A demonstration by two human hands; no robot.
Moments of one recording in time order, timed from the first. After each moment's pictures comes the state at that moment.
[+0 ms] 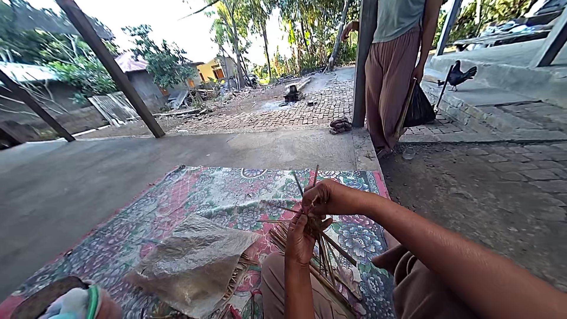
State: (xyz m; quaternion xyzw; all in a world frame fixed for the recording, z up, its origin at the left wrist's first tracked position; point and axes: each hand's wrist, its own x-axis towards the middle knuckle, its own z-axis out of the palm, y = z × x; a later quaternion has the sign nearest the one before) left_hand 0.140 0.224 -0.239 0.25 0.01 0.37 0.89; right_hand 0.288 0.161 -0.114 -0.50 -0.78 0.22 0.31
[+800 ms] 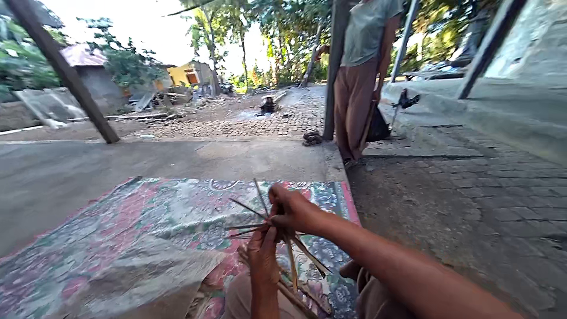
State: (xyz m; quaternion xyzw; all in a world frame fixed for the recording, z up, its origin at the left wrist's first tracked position) left_hand 0.136 0.216 -0.228 0.43 0.11 0.54 0.72; right_hand 0.253 0.164 -0.109 -0.62 -0.67 0.16 0.37
